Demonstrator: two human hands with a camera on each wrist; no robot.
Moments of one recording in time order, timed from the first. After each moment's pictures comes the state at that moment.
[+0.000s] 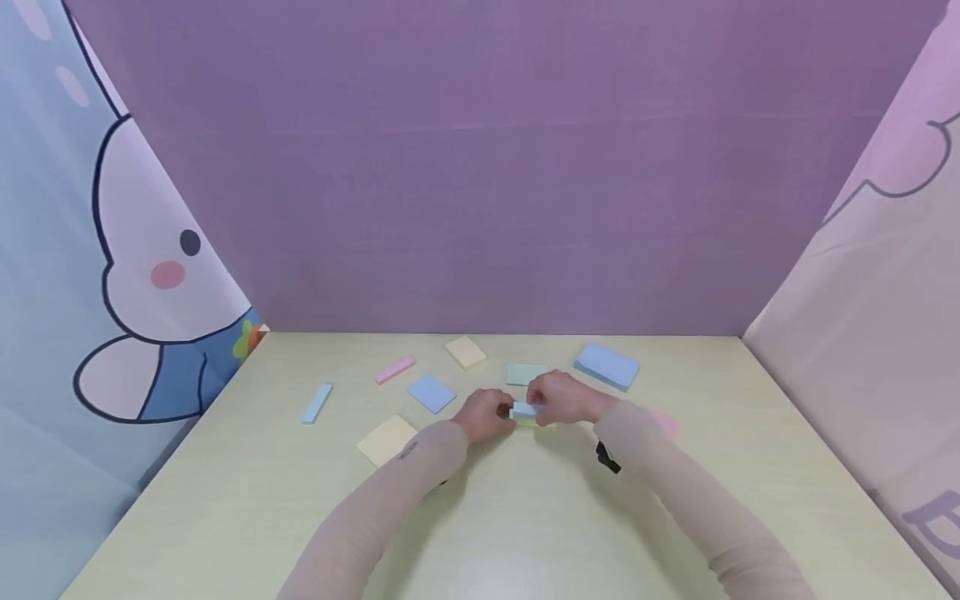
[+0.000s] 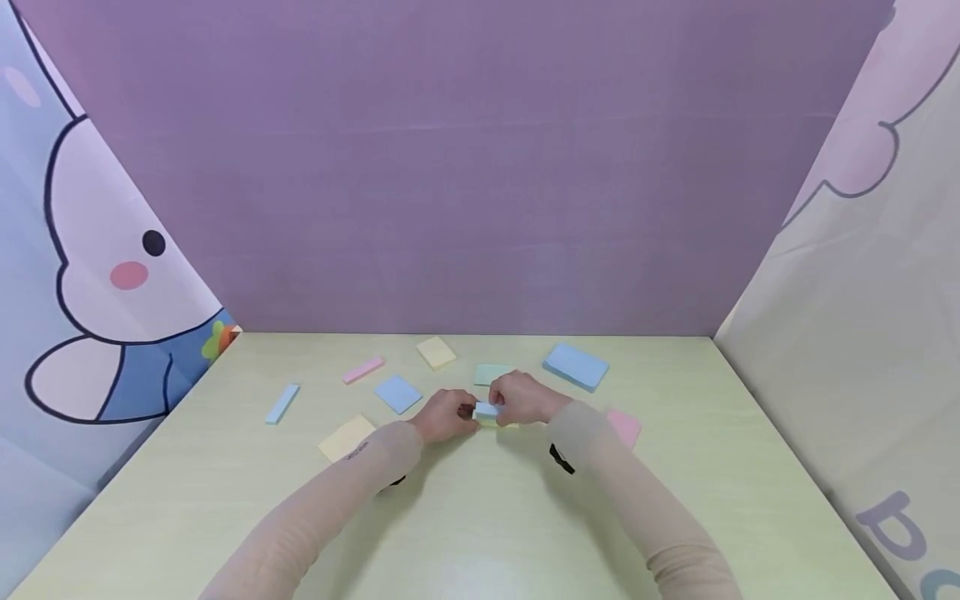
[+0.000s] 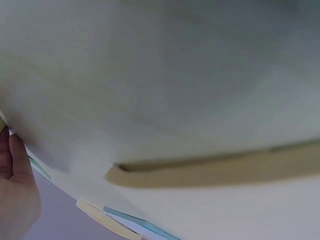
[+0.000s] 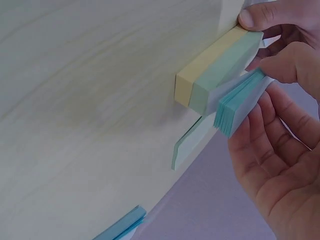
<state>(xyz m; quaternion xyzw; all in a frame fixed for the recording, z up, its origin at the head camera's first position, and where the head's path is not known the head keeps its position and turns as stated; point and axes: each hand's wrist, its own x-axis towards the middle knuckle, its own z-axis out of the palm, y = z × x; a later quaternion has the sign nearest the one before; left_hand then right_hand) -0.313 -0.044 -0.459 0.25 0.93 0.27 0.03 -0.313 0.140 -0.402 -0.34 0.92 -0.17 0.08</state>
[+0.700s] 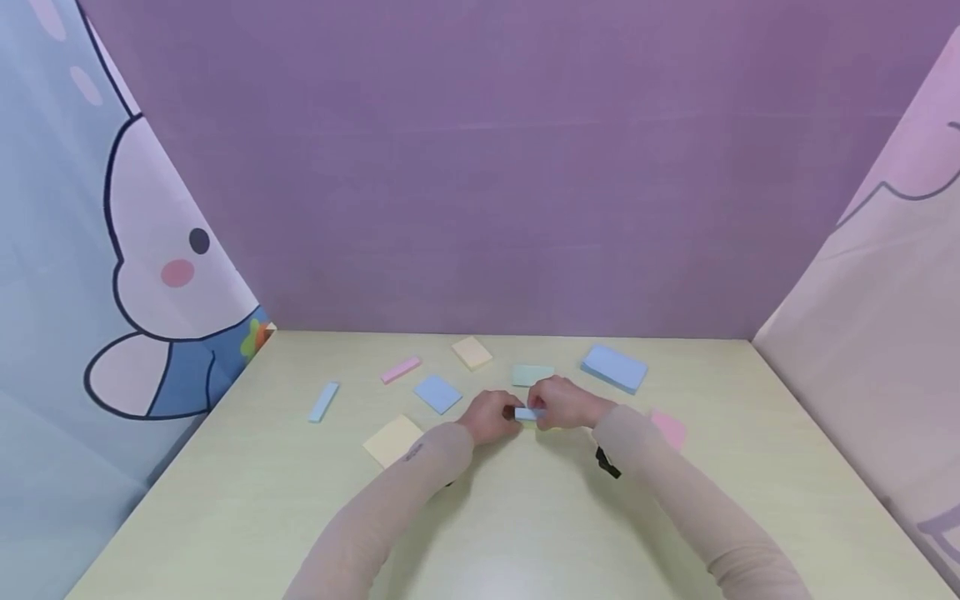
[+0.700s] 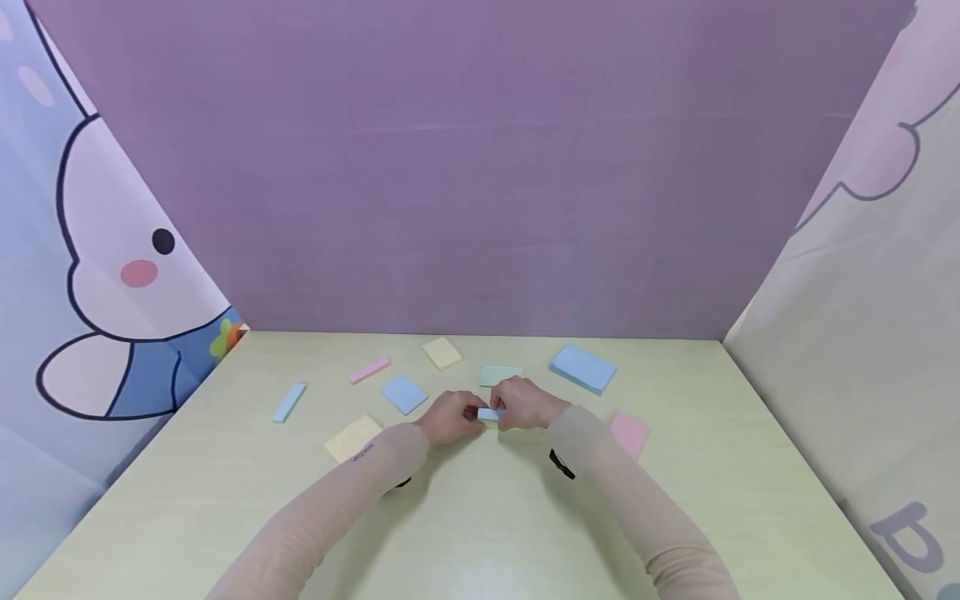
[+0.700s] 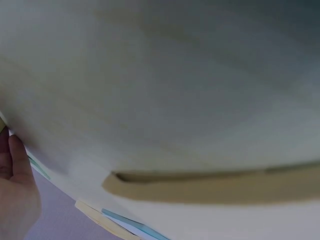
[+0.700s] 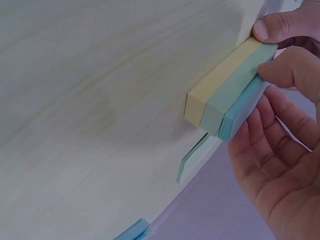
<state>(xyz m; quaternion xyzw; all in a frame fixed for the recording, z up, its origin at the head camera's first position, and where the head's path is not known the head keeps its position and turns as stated) -0.316 -0.046 -0.462 0.25 0.93 0.28 0.02 -0.319 0.129 -0.414 -0.33 0.93 -0.16 0.09</state>
